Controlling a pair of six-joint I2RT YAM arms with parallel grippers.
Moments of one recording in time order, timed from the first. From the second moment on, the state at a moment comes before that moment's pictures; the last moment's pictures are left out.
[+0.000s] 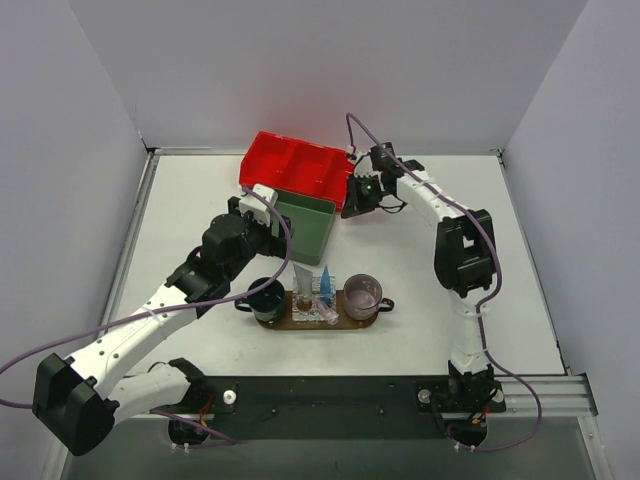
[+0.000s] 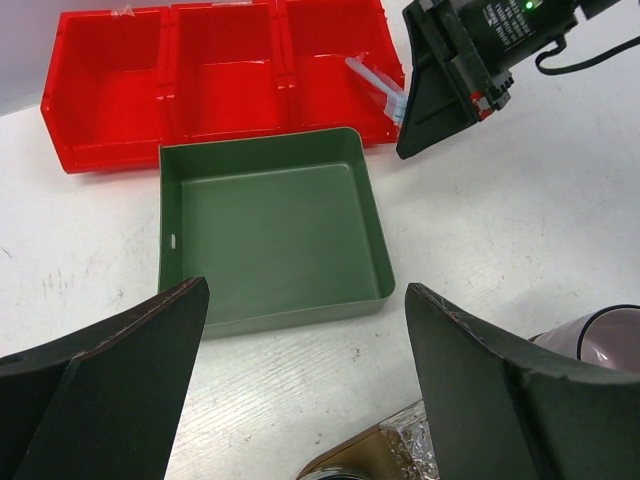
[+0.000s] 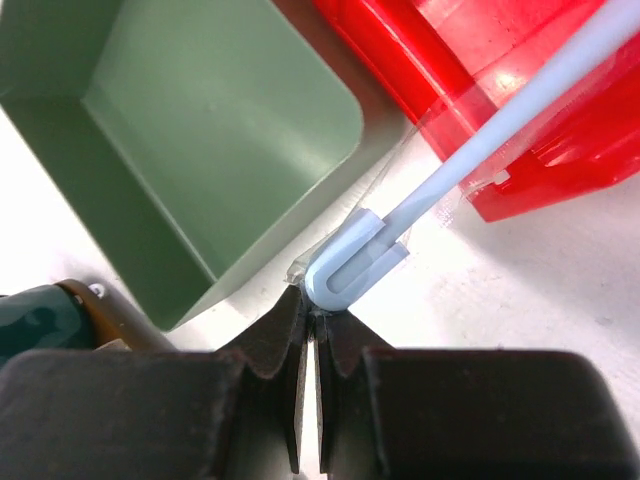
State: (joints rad) left arm -0.64 1.07 0.83 0.00 -0.18 -0.09; right arm 0.35 2.19 1.80 -0.62 -0.49 0.10
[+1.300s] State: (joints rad) left arm -0.70 0.88 0.79 0.13 0.34 0.05; right arm 0.48 1.22 1.33 -0.72 -0.69 0.34
